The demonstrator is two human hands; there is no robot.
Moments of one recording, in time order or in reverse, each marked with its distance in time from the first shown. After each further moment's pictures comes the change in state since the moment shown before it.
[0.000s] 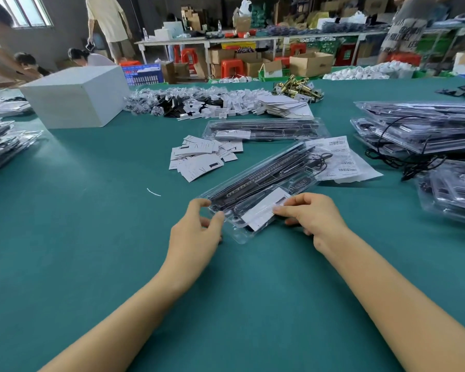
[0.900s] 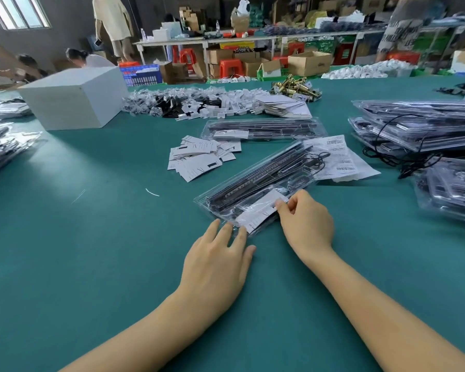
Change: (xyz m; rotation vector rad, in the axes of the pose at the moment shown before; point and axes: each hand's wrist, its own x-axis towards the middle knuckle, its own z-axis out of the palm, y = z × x) left_hand -0.034 -0.009 0.020 0.911 0.097 0.749; right_hand -0.009 0.018 0.018 -0.650 0.377 -0.359
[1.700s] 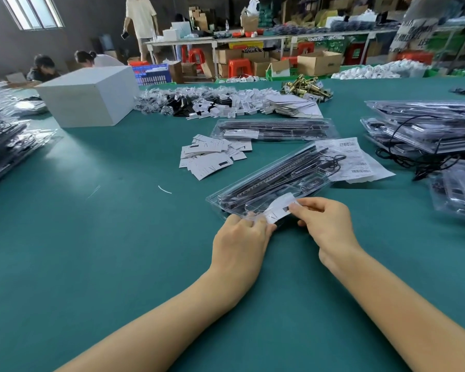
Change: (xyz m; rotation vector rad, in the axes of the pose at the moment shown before) left_hand 0.029 0.011 0.018 0.069 0.258 -0.039; right_hand -0.006 -0.002 -0.013 0.772 -0.160 0.285
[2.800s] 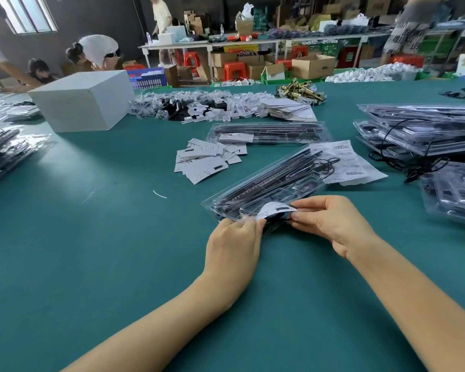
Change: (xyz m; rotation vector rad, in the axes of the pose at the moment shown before) left_hand 0.001 0.001 -0.003 -0.185 -0.002 -0.090; right_hand 0.009 -0.022 -0.025 0.097 -0.241 0.191
